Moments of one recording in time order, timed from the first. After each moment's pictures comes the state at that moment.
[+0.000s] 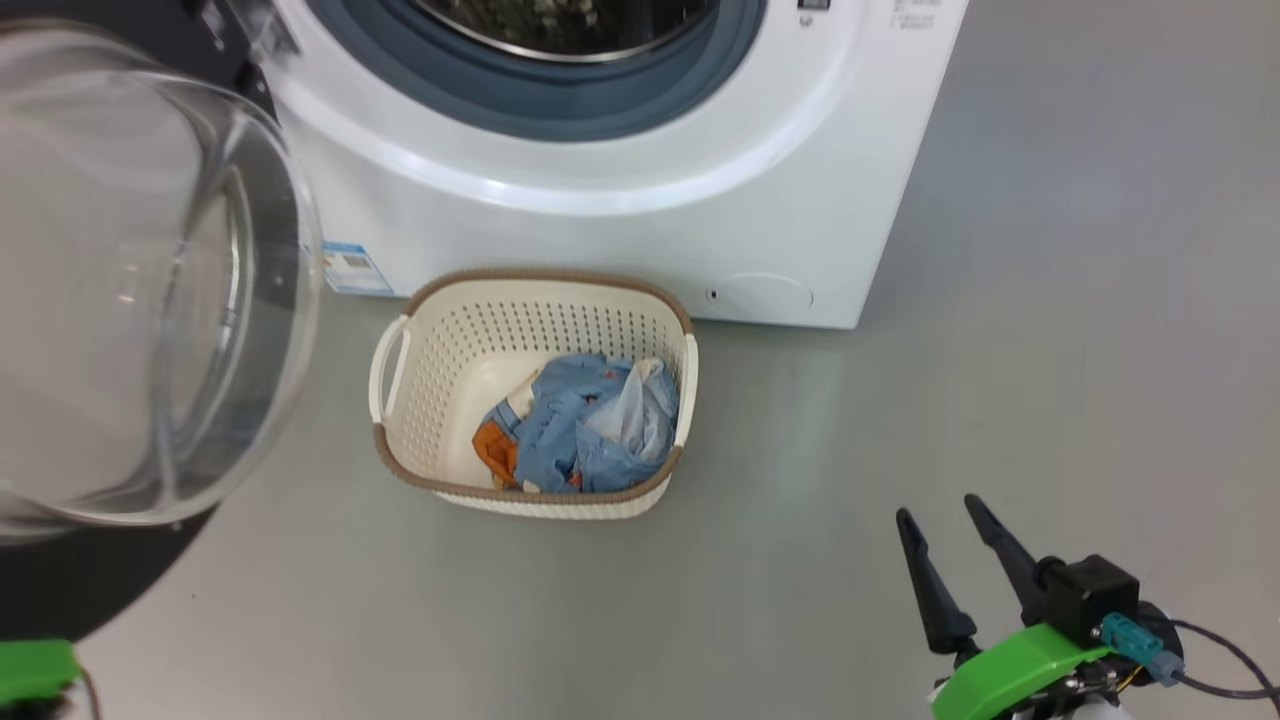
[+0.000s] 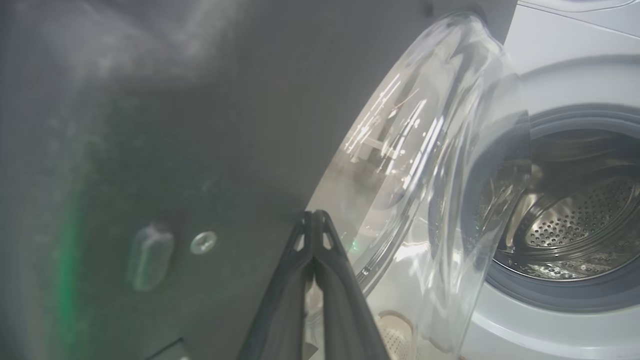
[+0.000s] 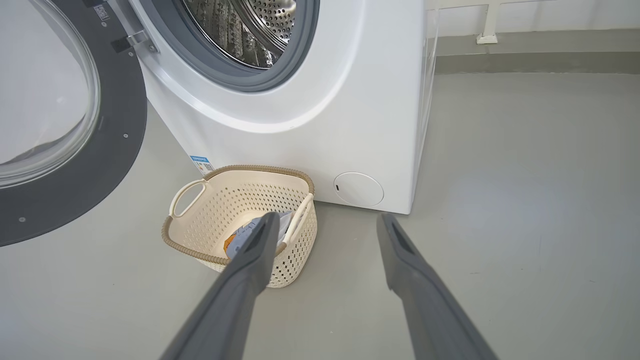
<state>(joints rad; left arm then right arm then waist) -0.24 0.01 0.58 0.30 -0.37 -0.04 -0.26 -0.11 -0.06 0.03 0.32 0.15 0.13 -0.25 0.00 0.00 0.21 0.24</state>
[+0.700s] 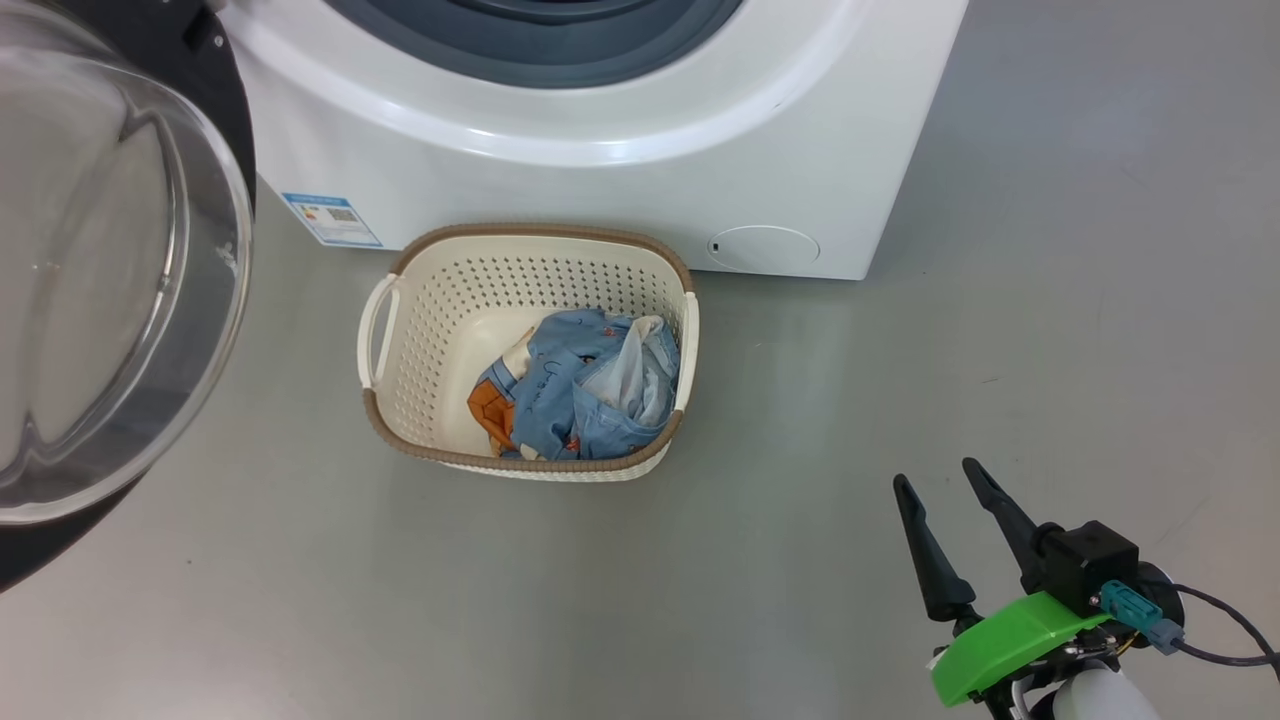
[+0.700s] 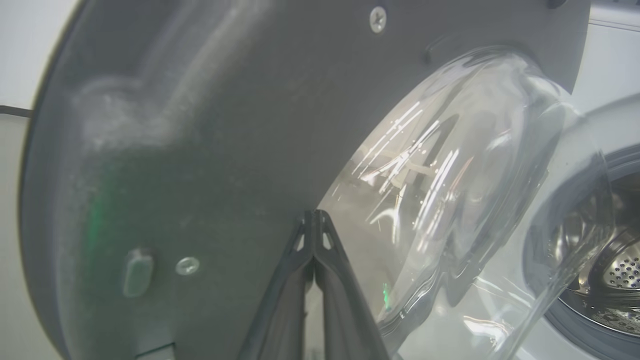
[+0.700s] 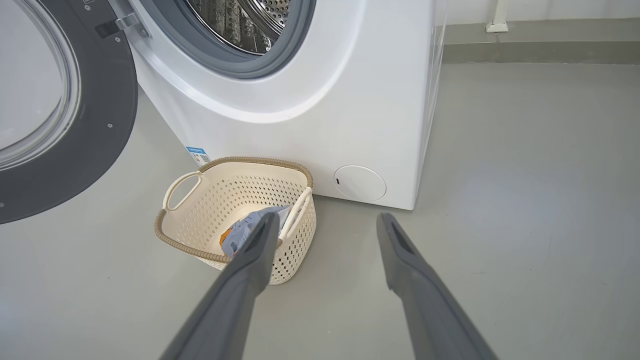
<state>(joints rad) -0.47 0.07 0.85 0.46 -0.19 -0.12 -0.26 -0.17 -0.07 0.05 0.33 0.14 0.13 -0.25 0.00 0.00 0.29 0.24</state>
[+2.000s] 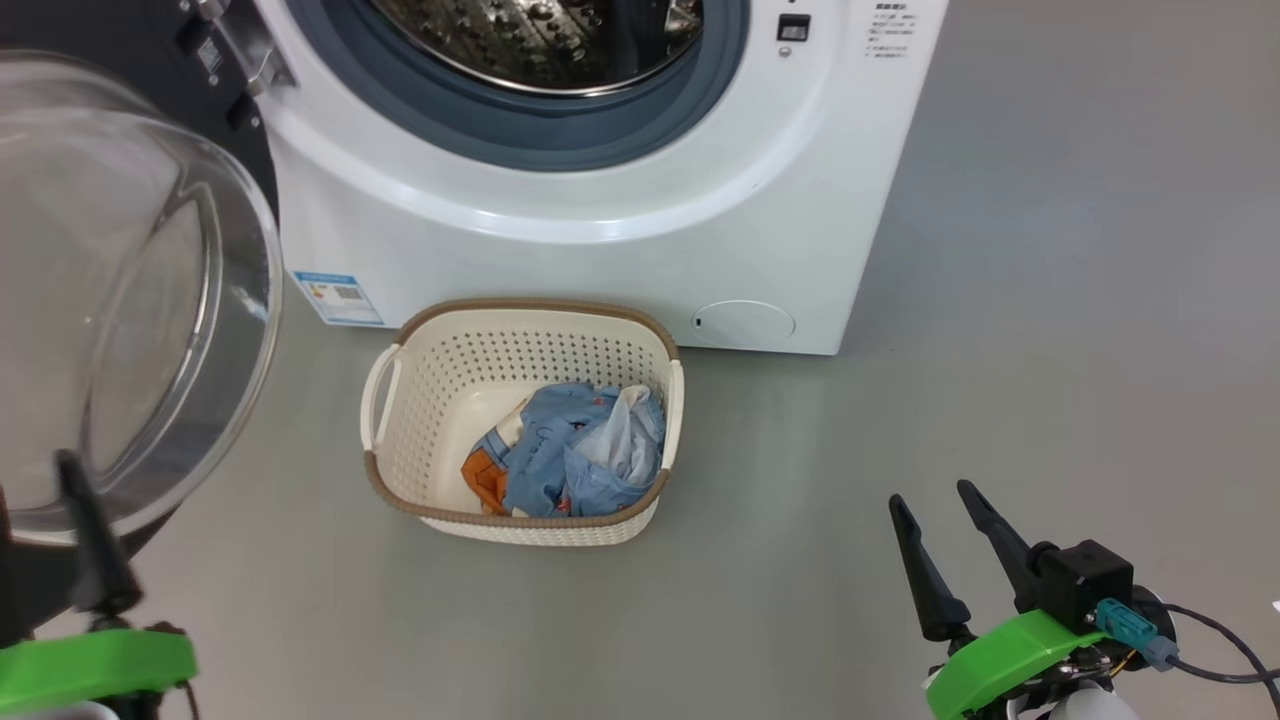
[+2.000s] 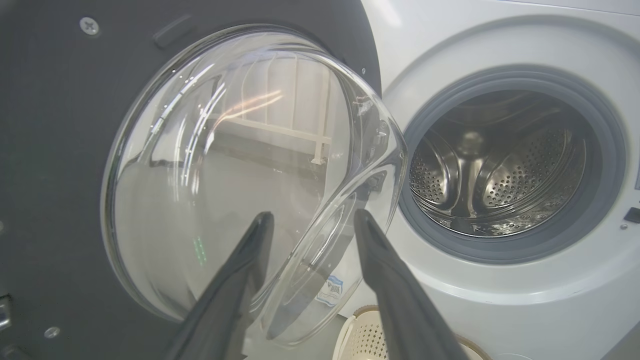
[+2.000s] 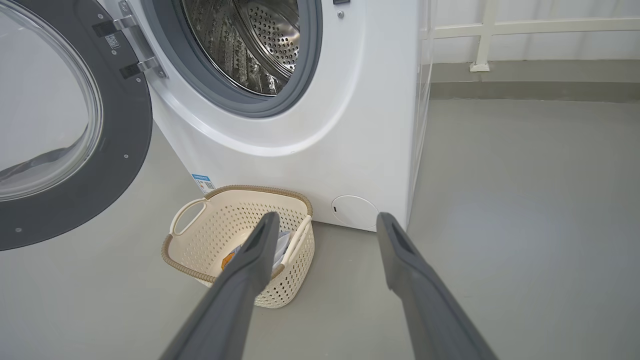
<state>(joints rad) -0.14 0.02 0.35 0.10 -0.27 -0.11 -0.26 -0.15 -0.06 0.05 0.34 0.16 0.13 -0.25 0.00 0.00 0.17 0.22</state>
